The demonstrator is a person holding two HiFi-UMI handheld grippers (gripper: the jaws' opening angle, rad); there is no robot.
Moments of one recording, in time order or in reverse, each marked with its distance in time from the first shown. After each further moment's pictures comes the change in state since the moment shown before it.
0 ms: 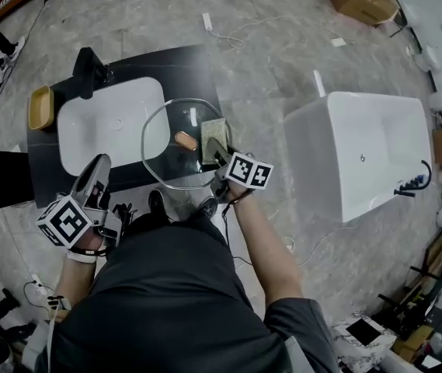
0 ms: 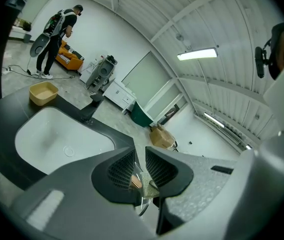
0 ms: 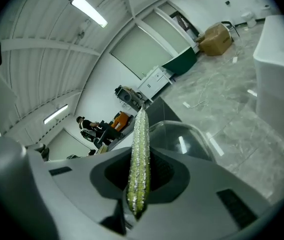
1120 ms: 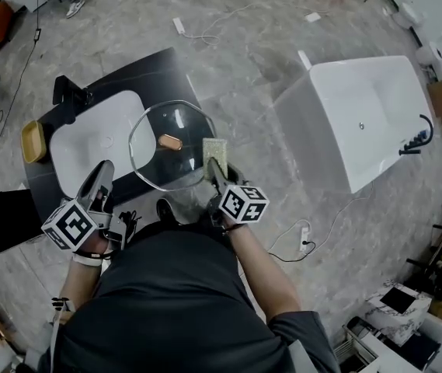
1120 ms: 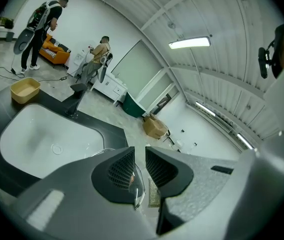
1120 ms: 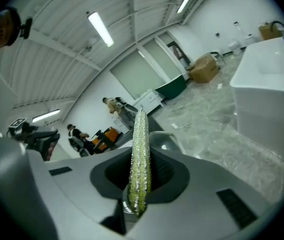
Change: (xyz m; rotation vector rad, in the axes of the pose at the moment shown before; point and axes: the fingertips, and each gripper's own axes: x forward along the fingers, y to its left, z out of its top) left arm 0.030 -0.027 -0.018 0.075 0.112 -0.078; right arm -0.089 0.007 -0.030 -0.068 -0.267 -0.170
